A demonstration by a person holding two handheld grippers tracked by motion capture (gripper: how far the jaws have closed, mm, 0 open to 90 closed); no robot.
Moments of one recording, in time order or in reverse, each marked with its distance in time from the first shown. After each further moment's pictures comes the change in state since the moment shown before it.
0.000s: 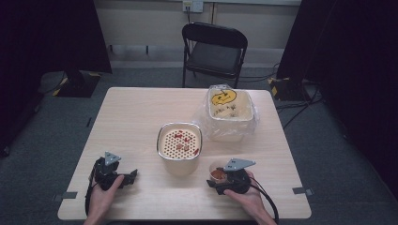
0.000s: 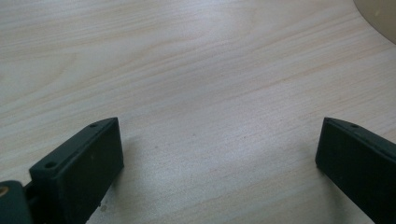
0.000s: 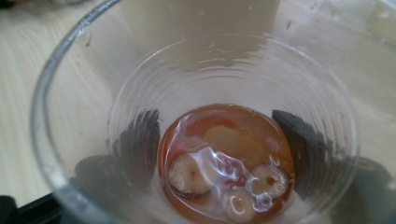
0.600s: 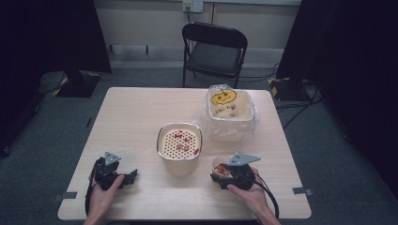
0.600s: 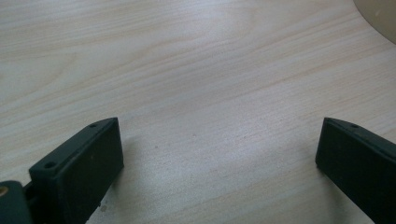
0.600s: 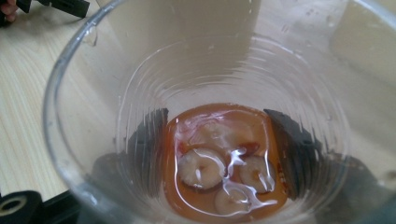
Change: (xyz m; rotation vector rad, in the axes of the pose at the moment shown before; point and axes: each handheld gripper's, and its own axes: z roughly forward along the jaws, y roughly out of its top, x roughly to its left) left arm 0.000 0.000 0.000 0.000 0.000 -0.001; right arm -0.002 0.019 -0.020 -0.002 -0.044 0.013
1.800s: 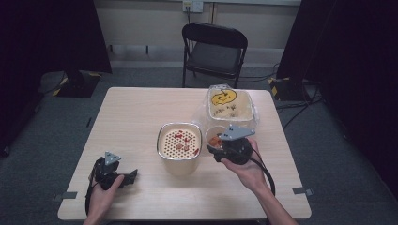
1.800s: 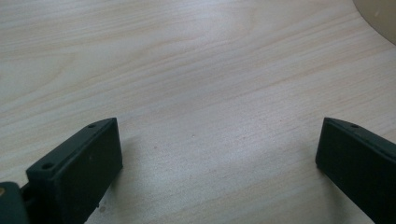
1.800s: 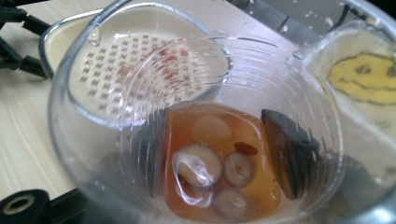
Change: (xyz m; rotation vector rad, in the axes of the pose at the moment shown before) left arm 0.000 0.000 0.000 0.002 -0.006 -0.003; right arm 0.009 0.102 -0.028 -0.048 -0.183 -0.187
